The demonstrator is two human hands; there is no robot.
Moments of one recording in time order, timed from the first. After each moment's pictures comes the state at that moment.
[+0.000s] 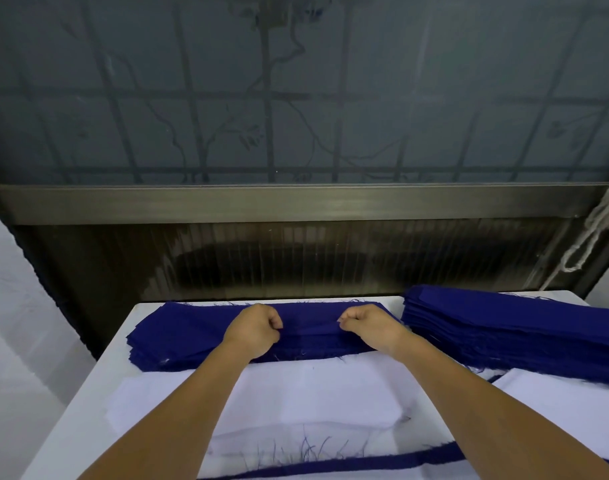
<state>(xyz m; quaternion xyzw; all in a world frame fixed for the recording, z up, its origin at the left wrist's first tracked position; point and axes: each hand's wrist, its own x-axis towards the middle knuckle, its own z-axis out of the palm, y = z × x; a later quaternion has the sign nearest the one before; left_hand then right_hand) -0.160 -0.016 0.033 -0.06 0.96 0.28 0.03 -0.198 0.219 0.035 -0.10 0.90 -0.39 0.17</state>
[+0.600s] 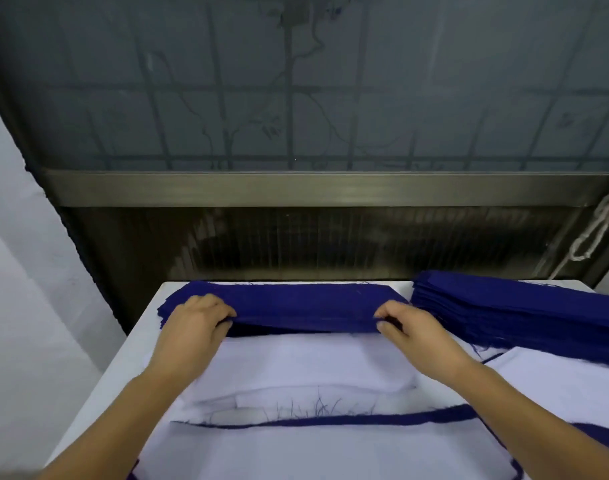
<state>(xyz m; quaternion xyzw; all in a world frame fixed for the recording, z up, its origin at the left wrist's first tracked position) -0.044 -0.092 0.056 0.01 0.98 0.09 -0.18 -0.110 0.256 0.056 -0.21 0.93 -0.31 0.00</state>
